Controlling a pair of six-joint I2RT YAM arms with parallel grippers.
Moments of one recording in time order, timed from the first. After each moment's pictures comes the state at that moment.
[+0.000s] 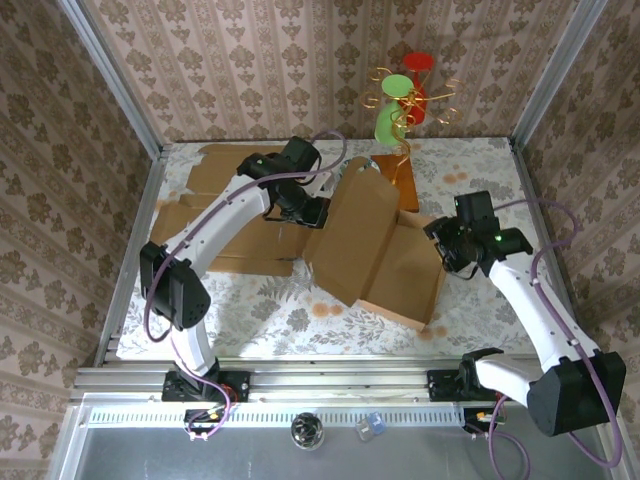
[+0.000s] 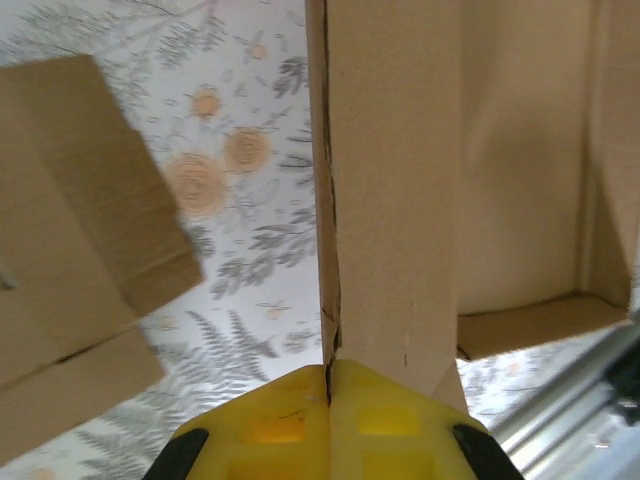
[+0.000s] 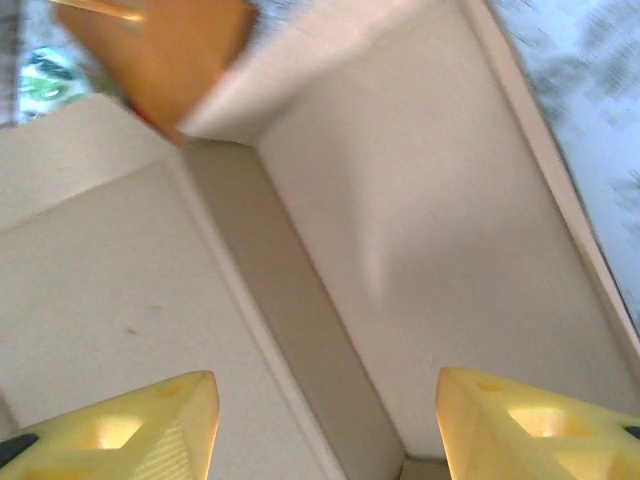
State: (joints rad) left arm -0.67 1.80 1.80 -1.16 0.24 -0.18; right arm 0.15 1.13 0.98 -0.79 -0.08 1.12
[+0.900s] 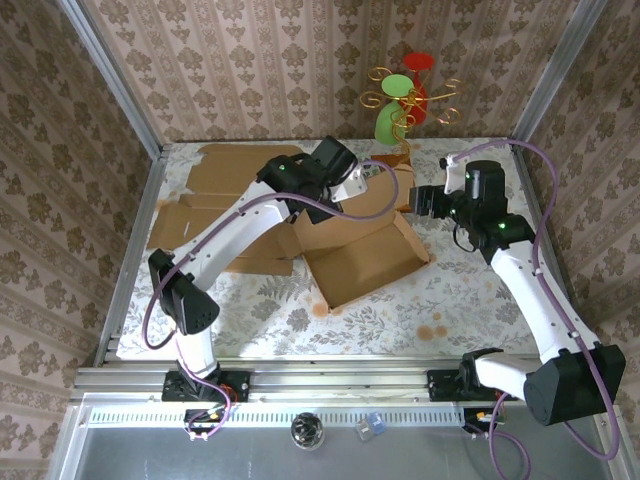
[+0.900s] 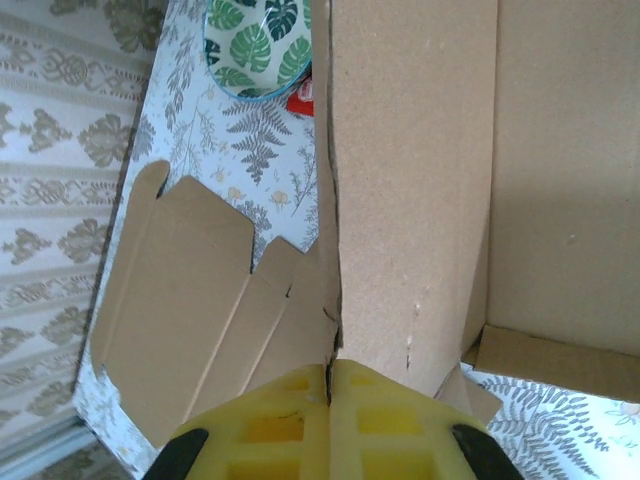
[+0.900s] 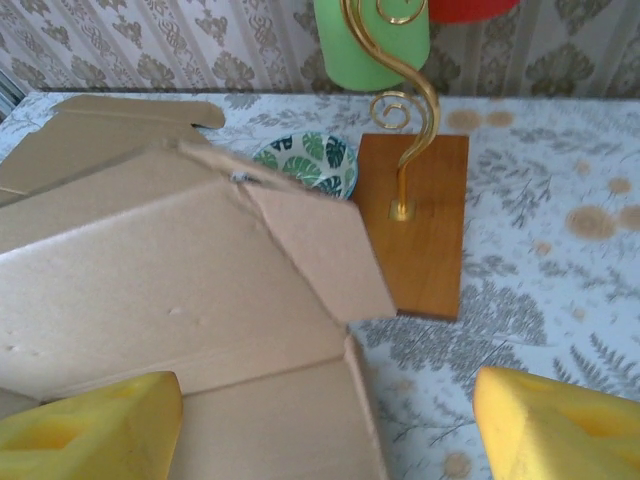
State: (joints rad) left arm -0.87 1.83 1.98 -1.17 -0.30 0.52; right arm 0.11 1.17 1.07 -0.43 -0.16 0.08
